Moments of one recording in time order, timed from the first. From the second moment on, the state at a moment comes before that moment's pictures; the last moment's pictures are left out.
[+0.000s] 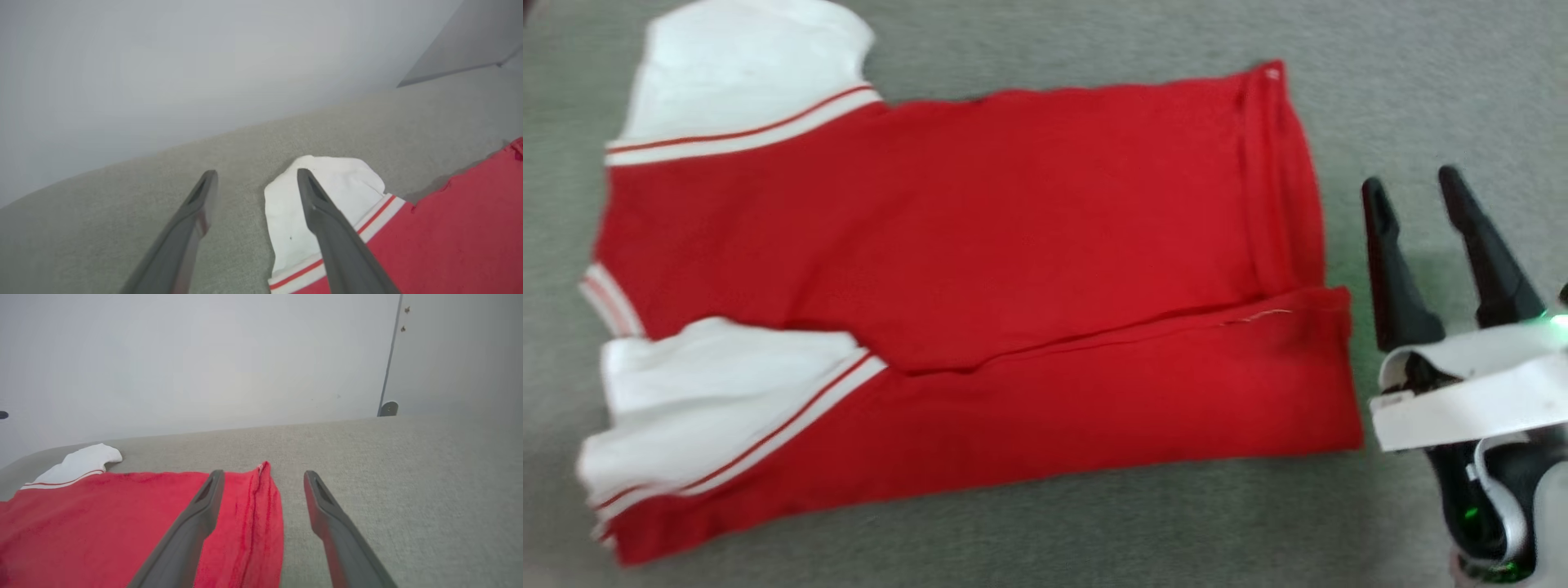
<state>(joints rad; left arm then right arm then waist) -1.18 1.10 -0.81 0.31 -1.23 -0.13 0.22 -0.27 -0.05 0.02 -0.28 0.31 0.13 0.12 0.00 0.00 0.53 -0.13</state>
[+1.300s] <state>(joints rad) -1.51 1.25 -1.19 0.28 -1.37 -0.13 0.57 -0.26 -0.05 0.14 -0.34 0.33 0.13 0.16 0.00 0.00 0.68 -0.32</state>
